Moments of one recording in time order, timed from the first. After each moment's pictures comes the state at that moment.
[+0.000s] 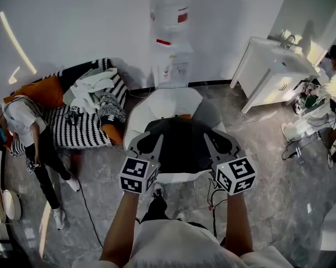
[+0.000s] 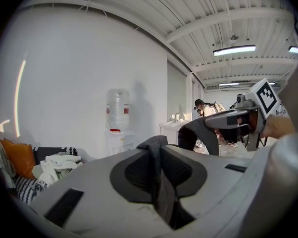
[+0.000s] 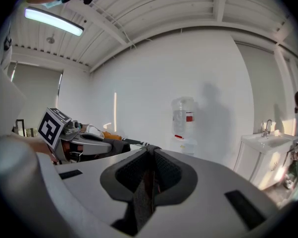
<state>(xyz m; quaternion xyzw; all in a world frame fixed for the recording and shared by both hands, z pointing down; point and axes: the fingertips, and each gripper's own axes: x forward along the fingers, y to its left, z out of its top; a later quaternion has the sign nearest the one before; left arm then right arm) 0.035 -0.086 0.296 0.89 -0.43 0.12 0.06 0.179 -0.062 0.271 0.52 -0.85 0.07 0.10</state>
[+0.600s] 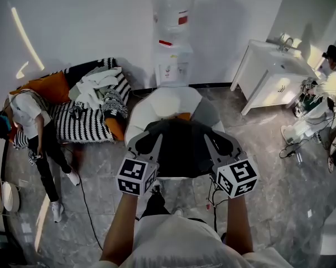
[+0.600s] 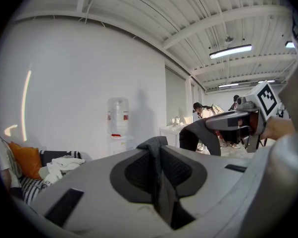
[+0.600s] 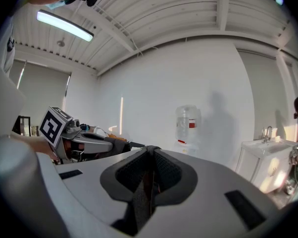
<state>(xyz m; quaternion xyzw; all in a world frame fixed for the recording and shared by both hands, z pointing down) 0.041 -0.003 0.267 0.89 -0.45 0.10 0.03 0.185 0.019 0.246 0.50 -0.86 0.04 0.08</state>
